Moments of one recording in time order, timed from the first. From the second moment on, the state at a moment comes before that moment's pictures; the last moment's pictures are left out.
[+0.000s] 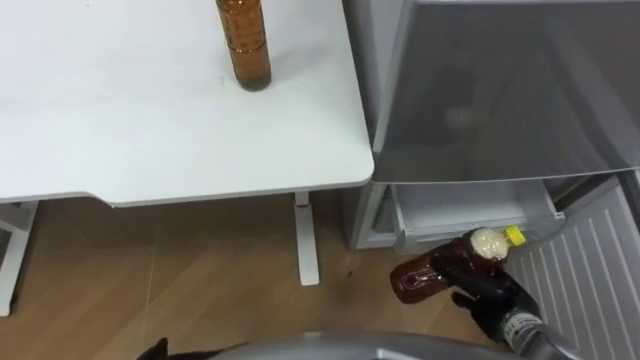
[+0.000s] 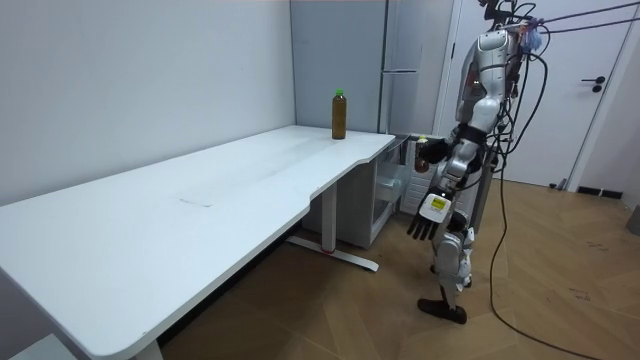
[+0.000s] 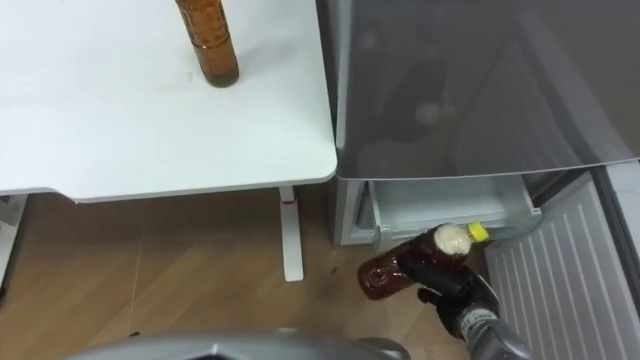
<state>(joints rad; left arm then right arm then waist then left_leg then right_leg) 0.27 0.24 0.00 1.04 -0.31 0.04 -0.01 0.31 -0.32 0.01 0.60 0.78 0.14 0.06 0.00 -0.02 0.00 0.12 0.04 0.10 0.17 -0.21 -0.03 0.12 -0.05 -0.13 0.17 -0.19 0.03</state>
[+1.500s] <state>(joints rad) 0.04 0.26 -0.02 1.06 -0.11 0.10 0.00 -0.37 -0.41 -0.26 1.21 1.44 0.05 -0.20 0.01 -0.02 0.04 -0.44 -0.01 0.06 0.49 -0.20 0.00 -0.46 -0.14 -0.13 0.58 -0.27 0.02</state>
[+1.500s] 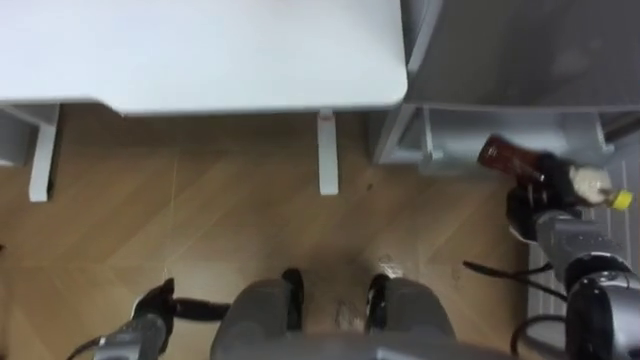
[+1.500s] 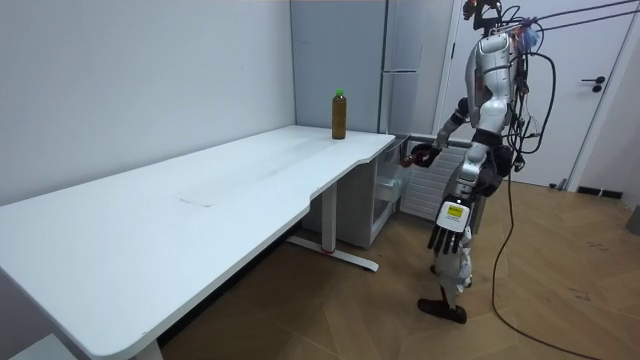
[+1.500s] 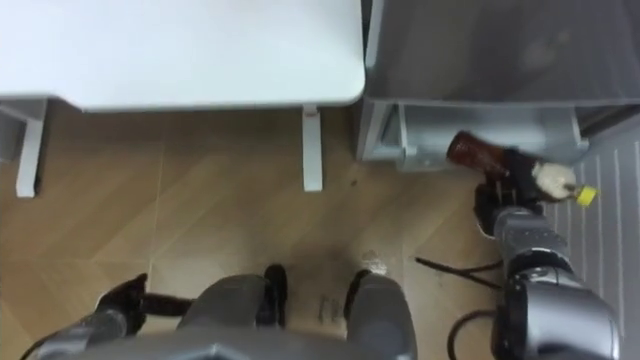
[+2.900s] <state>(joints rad) -0.03 0.31 -0.23 1.06 -0.16 0.08 0.19 -0.72 -0.54 -0.10 1.17 1.42 0.04 -0.37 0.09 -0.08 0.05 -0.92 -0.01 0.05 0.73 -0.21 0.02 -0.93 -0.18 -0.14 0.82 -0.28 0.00</state>
